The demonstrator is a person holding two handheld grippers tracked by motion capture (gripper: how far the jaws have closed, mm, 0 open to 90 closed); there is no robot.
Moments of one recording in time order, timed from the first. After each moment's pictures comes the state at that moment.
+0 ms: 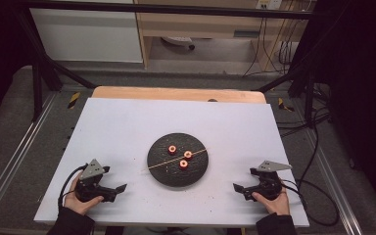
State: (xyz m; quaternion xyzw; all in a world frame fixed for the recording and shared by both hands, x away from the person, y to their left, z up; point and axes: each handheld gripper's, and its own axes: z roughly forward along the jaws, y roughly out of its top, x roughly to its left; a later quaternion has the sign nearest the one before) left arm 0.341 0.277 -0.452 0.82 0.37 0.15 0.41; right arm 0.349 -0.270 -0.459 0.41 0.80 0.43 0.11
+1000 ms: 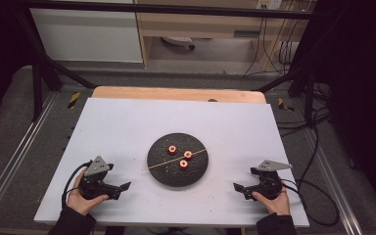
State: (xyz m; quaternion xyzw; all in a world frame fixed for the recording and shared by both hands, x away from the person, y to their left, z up) left arm 0.343 0.260 -0.434 0.83 0.36 0.15 0.40; right arm 0.349 -0.269 -0.457 0.42 0.79 0.43 0.11
